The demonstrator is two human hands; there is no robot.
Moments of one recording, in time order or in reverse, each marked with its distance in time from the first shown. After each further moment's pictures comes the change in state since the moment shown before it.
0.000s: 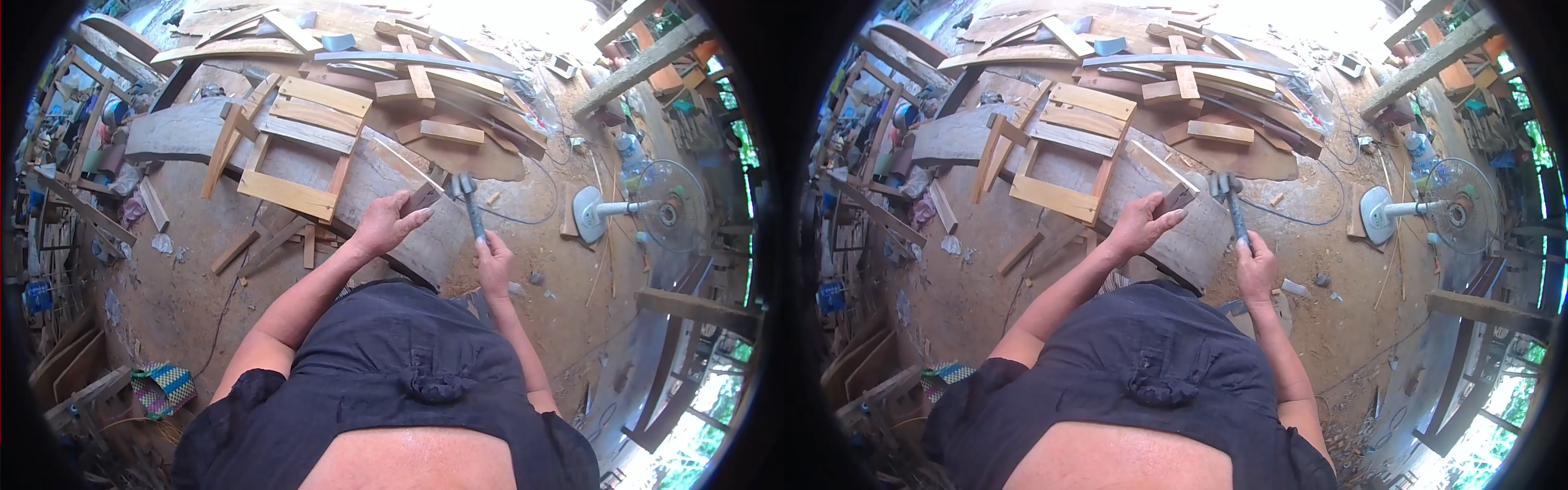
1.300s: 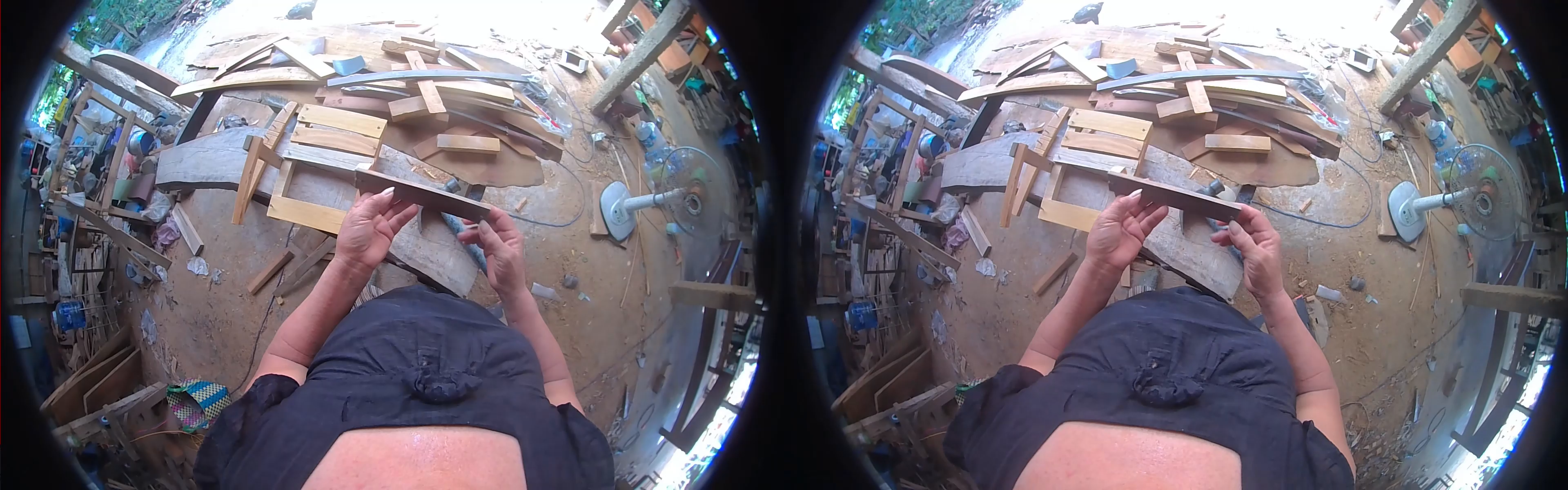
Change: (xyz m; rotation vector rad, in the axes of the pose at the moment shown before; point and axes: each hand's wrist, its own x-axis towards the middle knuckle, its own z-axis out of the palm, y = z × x) left_hand -0.011 0.012 -0.050 -1.574 0.134 -0.217; right_hand 0.003 -0.089 0.025 0.769 -0.409 -0.050
